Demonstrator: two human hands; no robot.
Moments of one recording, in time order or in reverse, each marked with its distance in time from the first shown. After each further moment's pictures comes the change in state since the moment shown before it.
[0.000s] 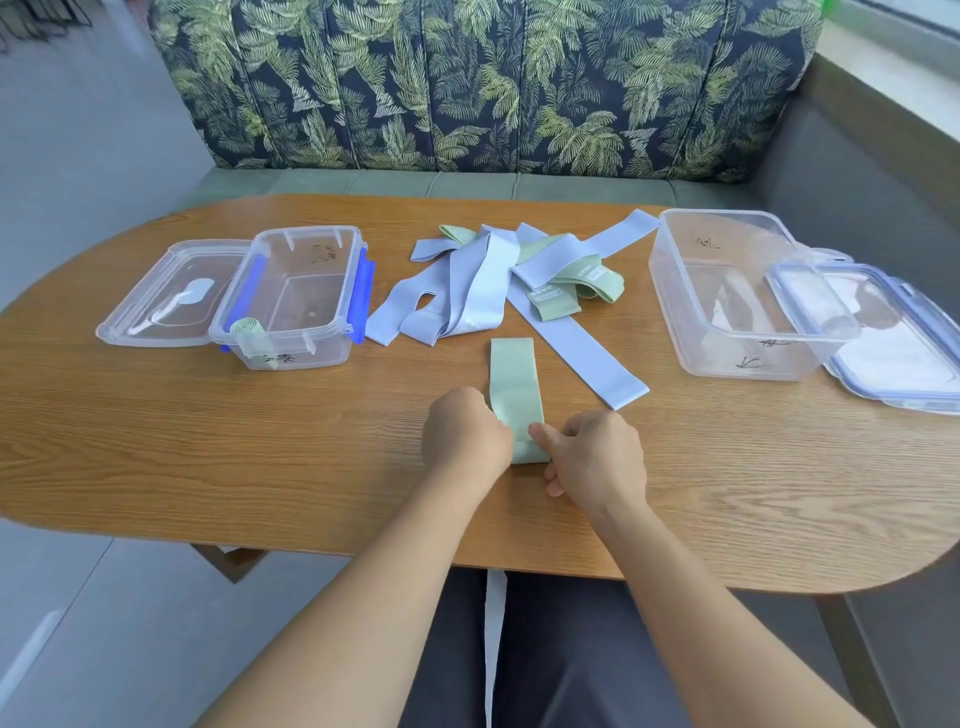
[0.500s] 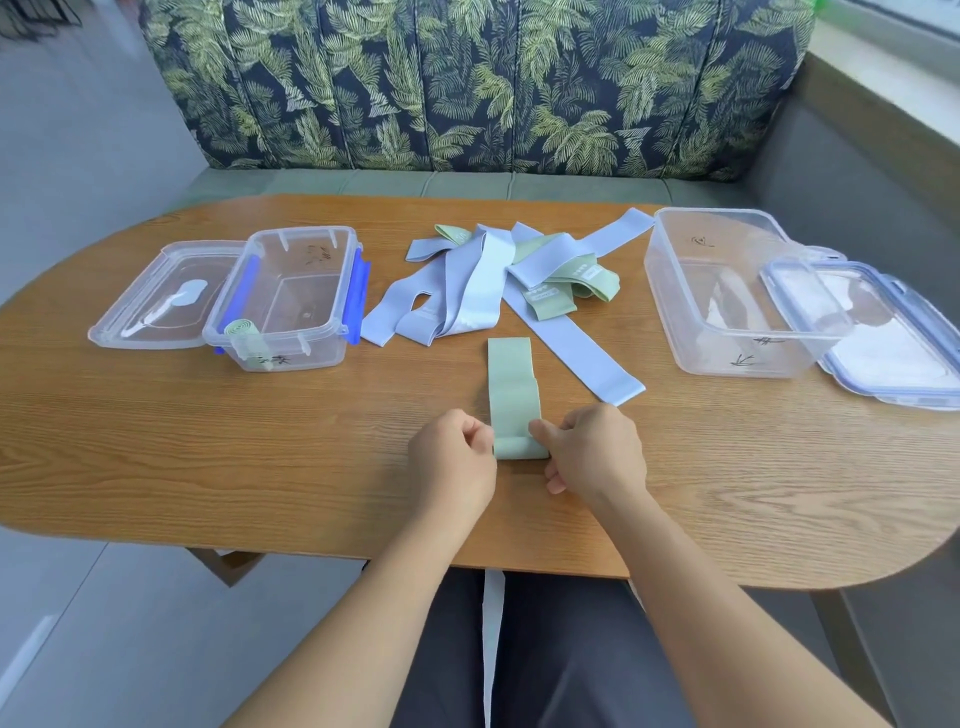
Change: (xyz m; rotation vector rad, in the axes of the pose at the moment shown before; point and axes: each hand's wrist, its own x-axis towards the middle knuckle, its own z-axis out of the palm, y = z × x) left_hand -0.021 -0.028 0.007 -0.276 0.084 0.113; right_hand 0.006 -0.006 -0.006 -0.049 -0.055 0.055
